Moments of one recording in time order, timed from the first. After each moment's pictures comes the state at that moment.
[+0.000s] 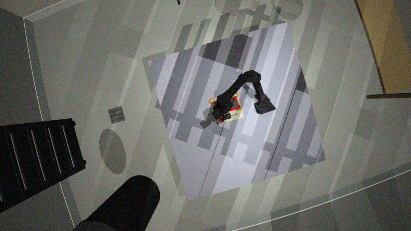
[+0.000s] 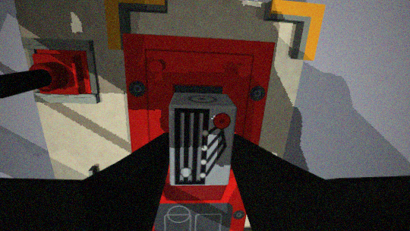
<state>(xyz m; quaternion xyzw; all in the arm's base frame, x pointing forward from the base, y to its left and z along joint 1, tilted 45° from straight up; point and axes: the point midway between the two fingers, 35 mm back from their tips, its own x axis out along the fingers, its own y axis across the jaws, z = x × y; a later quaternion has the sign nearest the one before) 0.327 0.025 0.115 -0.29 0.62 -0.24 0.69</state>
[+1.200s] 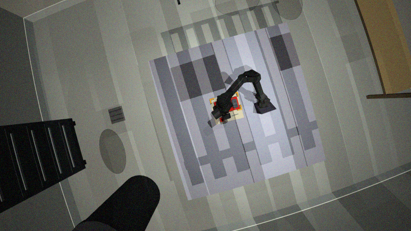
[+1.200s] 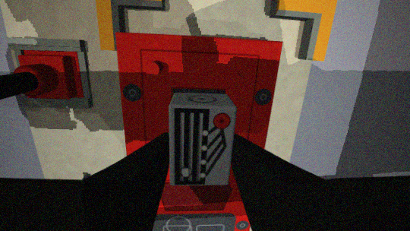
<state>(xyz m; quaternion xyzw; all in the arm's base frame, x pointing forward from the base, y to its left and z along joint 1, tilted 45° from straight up) 0.329 0.017 0.107 -0.29 0.61 -0.24 0.69</state>
